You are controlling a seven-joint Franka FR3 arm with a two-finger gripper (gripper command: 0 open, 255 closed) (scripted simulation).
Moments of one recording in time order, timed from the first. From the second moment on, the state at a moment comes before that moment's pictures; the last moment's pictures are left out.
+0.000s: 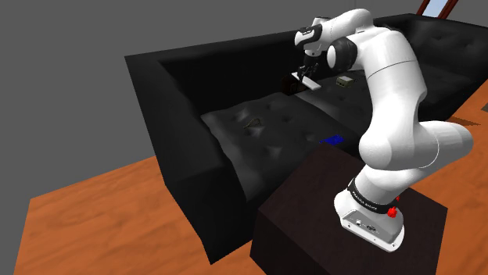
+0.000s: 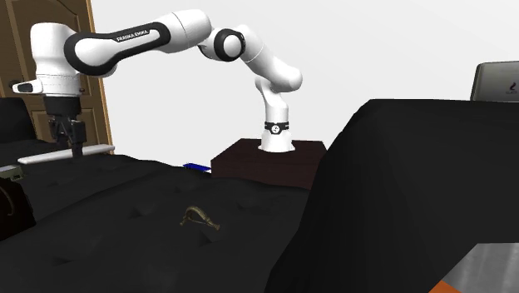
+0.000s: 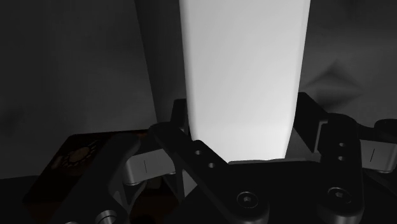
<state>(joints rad) -0.63 0.97 -0.25 -1.05 0.23 2.02 -0.58</state>
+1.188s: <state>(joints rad) -0.64 1.12 -0.23 -1.02 0.25 2.15 -0.59</state>
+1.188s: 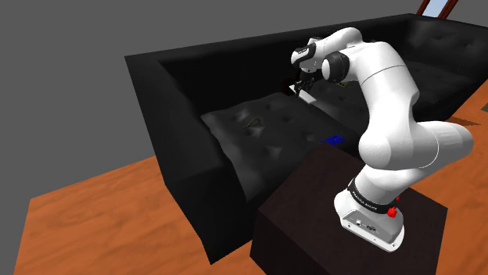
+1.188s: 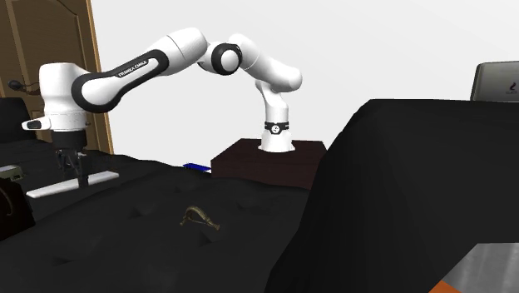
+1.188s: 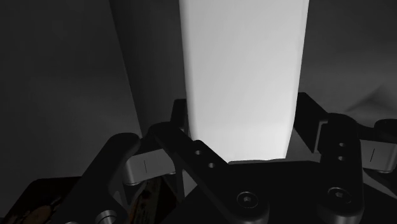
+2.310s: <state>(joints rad) -0.65 1.18 -0.22 -0.98 0.25 2.18 -0.59</state>
